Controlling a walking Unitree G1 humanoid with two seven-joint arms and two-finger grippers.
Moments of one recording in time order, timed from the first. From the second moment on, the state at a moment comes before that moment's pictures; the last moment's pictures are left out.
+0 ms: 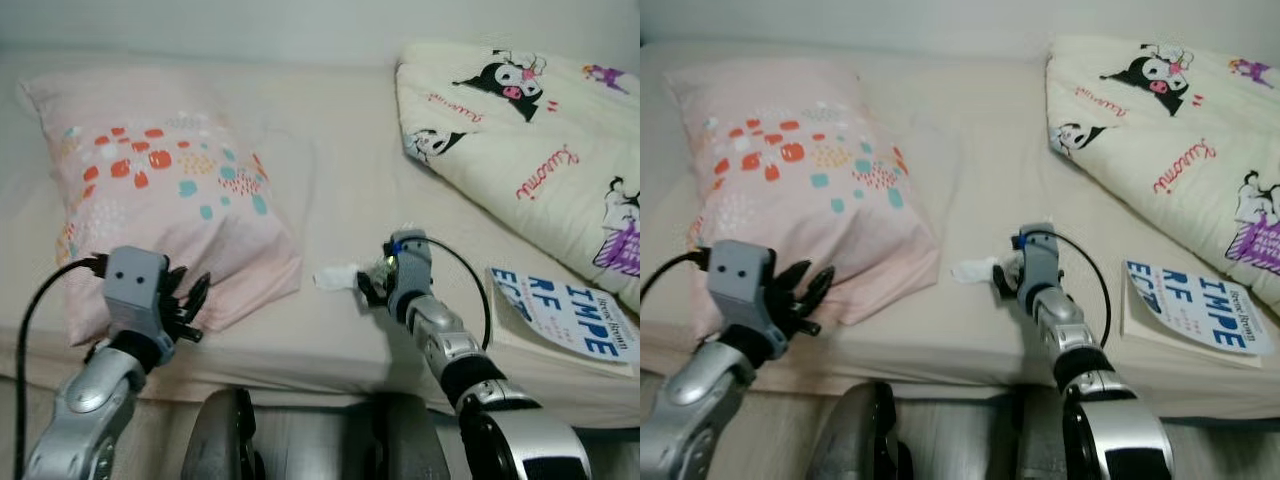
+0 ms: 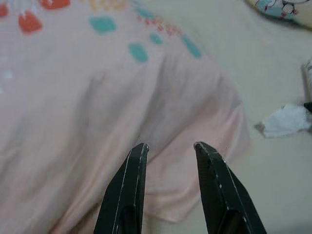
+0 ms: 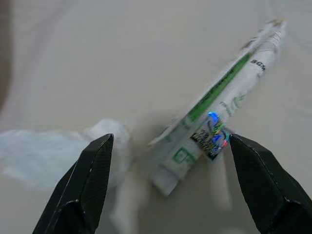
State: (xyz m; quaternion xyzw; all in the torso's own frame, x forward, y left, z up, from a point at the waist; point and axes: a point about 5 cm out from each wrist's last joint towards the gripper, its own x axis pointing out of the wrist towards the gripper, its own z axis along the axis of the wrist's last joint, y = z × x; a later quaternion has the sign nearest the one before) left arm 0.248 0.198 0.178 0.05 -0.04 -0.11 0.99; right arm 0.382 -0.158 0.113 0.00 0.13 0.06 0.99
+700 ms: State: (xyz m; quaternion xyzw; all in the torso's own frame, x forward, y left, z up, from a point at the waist) left arm 0.228 0.194 0.187 0.04 -0.04 -0.12 0.99; right arm 0.386 -0.144 0.118 -0.12 0.15 0.17 0.97
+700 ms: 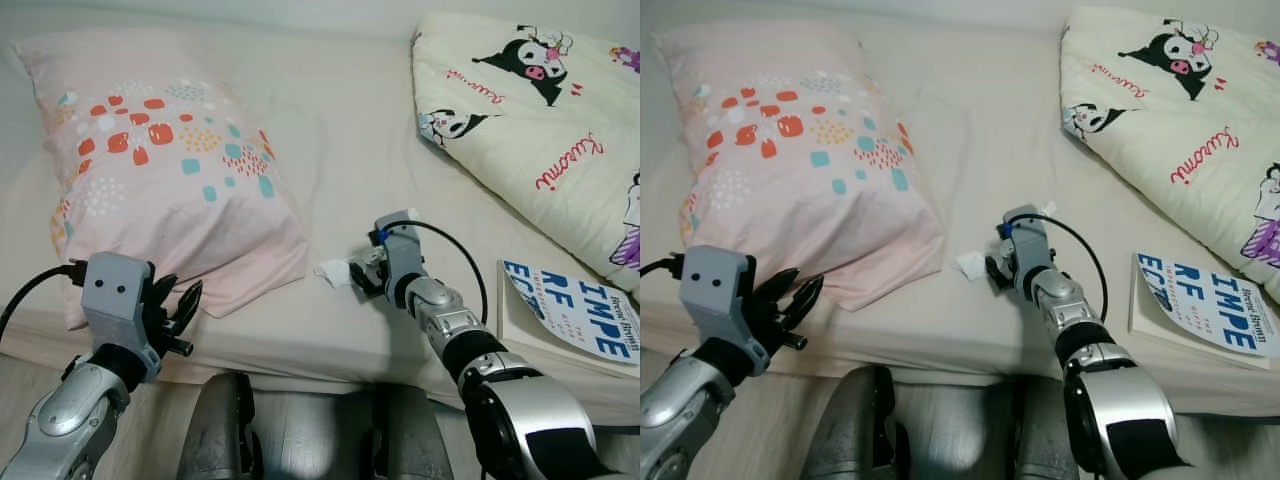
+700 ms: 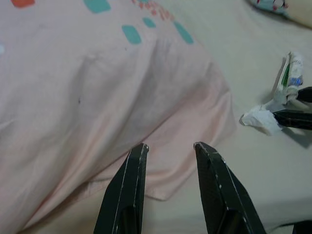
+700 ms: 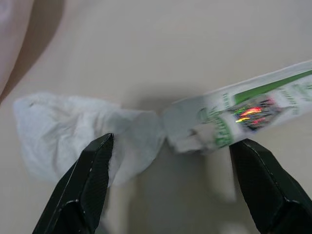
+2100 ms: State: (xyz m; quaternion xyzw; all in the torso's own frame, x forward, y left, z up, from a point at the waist) left arm 0.227 0.197 0.191 0.06 -0.03 -0.13 0.99; right arm 0.383 -0.136 0.119 -0.12 0.14 0.25 0.95
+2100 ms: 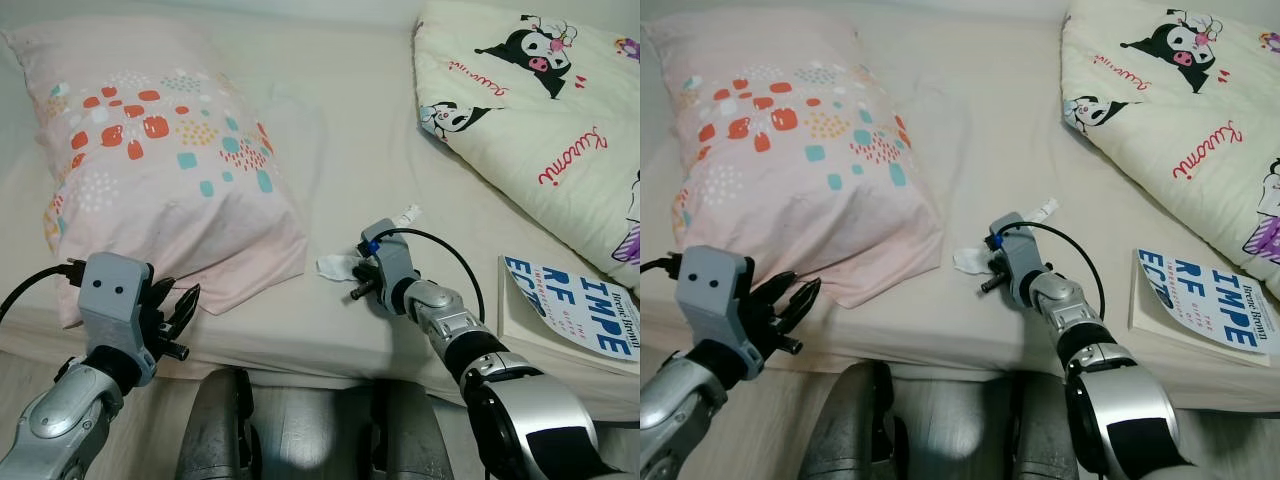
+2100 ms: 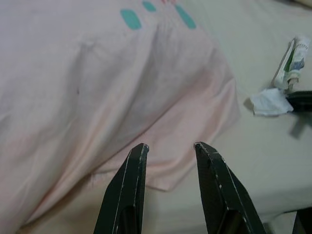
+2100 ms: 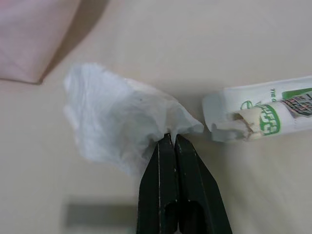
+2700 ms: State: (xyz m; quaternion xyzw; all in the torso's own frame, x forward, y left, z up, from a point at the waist) left arm 0.240 0.194 0.192 0.06 -0.04 -0.13 0.99; right arm 0.397 -0.121 0.156 -0.10 0.04 0.23 0.97
